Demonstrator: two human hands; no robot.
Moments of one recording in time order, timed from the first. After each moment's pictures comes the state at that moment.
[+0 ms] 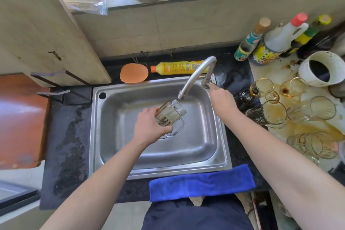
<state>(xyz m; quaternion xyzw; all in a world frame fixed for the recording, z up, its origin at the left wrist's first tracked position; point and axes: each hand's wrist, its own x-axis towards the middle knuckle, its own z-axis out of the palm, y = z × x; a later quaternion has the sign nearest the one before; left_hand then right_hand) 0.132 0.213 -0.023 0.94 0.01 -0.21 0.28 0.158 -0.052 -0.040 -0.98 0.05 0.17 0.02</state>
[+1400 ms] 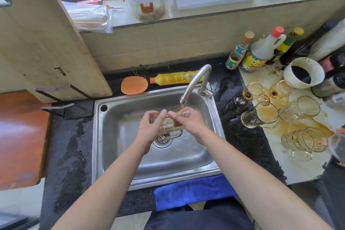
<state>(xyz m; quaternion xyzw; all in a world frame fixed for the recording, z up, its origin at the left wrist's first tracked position) 0.134 0.219 -0.004 0.76 0.17 -0.25 0.58 0.111 0.057 0.006 -0.65 0.27 0.17 0.69</state>
